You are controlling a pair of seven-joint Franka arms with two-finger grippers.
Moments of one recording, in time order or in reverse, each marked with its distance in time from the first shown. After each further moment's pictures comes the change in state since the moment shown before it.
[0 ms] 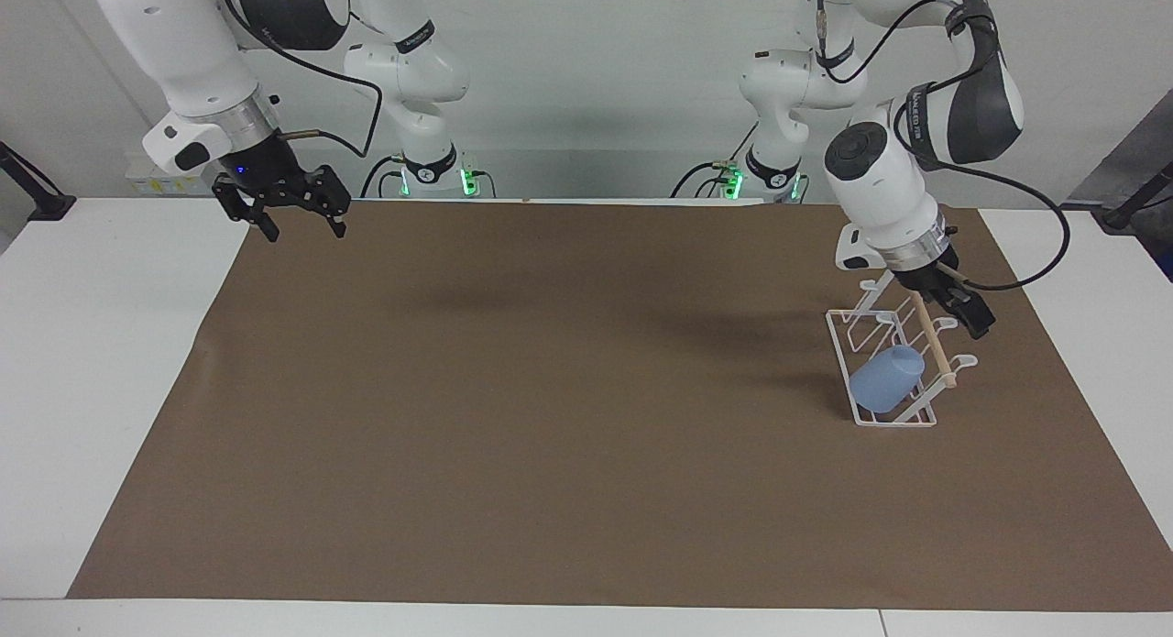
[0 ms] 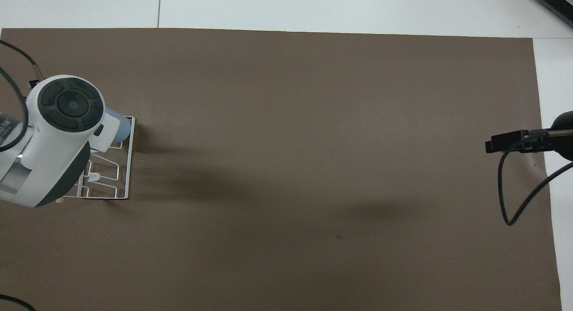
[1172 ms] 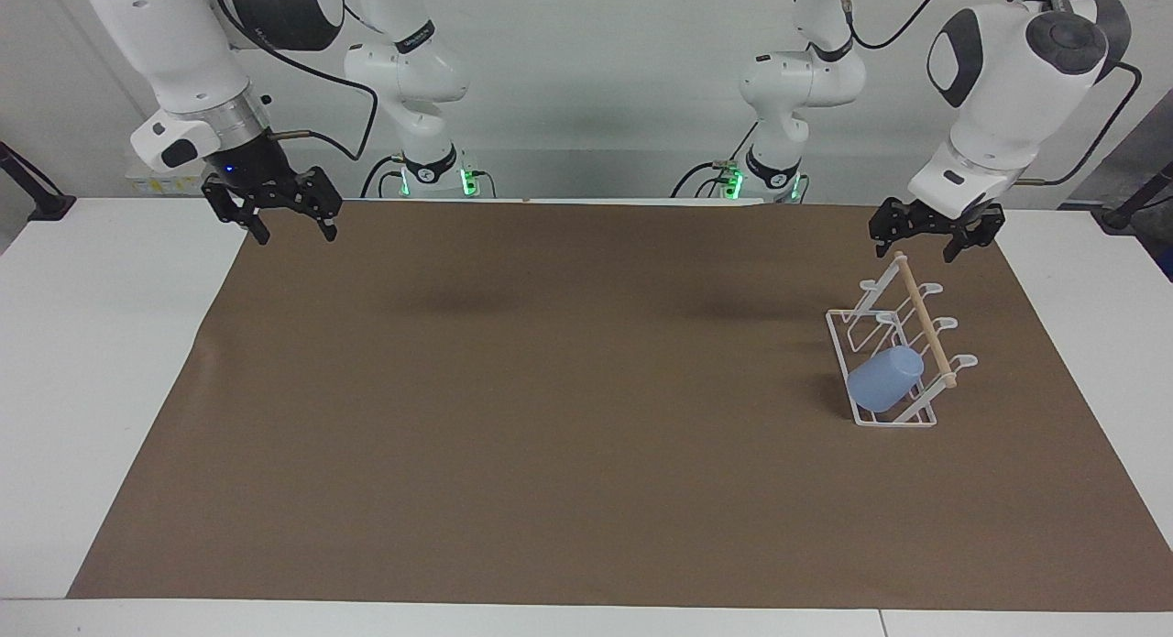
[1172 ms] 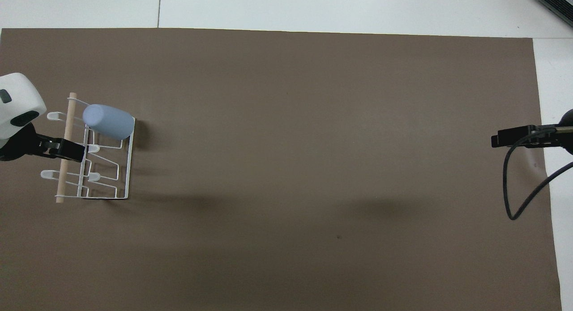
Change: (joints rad) left arm 0.145 -0.115 0.004 0.103 -0.657 -0.196 -0.568; right arm -0.007 0.000 -0.012 0.000 -0.007 0.036 0.000
